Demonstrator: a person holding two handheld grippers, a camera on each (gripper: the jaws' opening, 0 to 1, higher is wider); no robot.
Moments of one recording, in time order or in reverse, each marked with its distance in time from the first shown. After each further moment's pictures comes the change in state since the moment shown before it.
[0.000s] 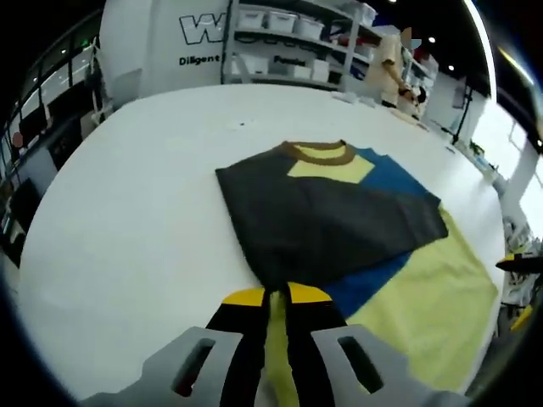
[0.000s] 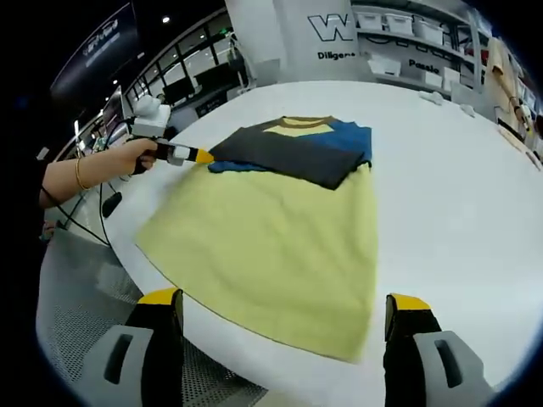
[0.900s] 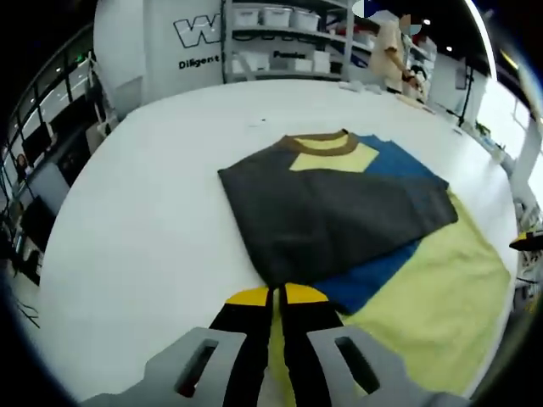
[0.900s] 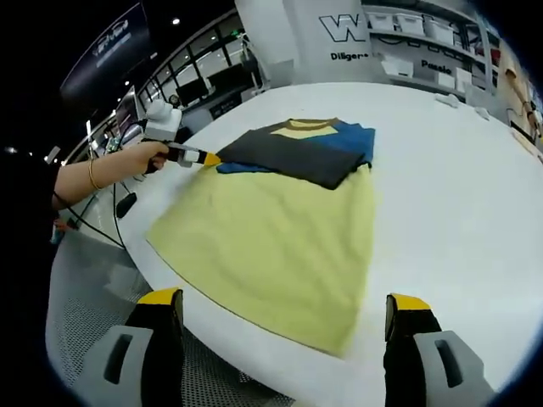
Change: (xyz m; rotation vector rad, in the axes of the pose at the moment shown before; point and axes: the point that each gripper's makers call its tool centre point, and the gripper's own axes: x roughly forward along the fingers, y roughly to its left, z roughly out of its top) left arm -0.013 0.052 -0.007 0.071 0.024 0.064; right arm 0.008 0.030 0.010 -0.013 -0.011 0.075
